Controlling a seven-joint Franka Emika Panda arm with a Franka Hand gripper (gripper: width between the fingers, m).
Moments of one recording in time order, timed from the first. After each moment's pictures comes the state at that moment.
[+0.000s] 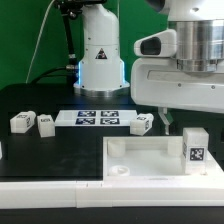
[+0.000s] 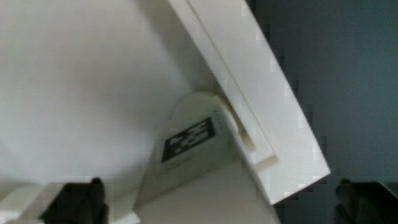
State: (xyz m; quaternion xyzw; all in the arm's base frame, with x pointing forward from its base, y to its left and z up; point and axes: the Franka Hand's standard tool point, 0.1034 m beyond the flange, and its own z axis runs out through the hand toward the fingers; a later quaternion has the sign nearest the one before) arm 0.632 0.122 0.081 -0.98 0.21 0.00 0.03
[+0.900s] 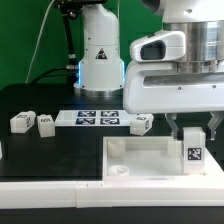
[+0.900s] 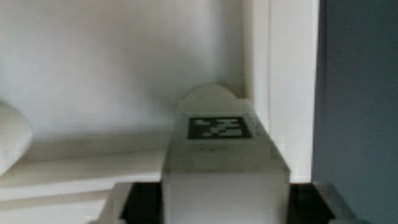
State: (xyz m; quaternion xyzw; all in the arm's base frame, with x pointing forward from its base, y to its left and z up) arm 0.633 0.117 0.081 -1.00 0.06 -0.01 0.03
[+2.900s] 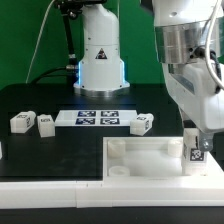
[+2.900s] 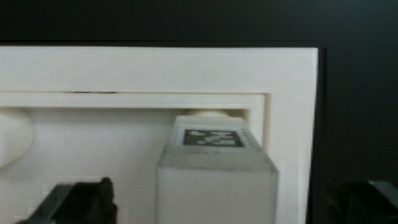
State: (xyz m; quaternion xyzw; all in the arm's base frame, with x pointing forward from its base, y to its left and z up) arm 0.635 0.121 0.081 -0.76 0.65 0.04 0.07
